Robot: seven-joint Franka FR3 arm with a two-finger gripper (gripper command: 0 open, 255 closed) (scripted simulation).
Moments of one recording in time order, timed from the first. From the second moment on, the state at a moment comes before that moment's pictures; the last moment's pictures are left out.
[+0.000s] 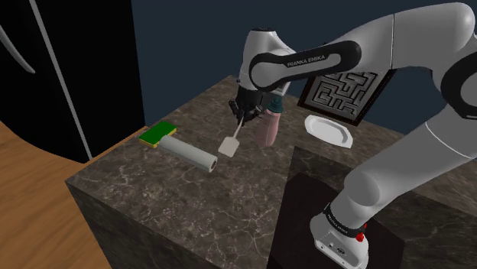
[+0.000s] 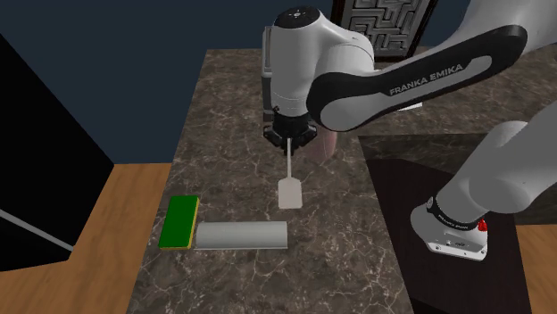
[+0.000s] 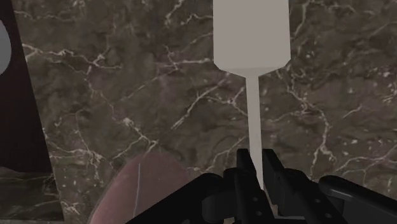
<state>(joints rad) -0.28 -0.20 0.50 -2.27 0.03 2.10 1.35</state>
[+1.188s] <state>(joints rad) -0.36 -0.70 0.15 -2.71 0.05 2.06 0.89</state>
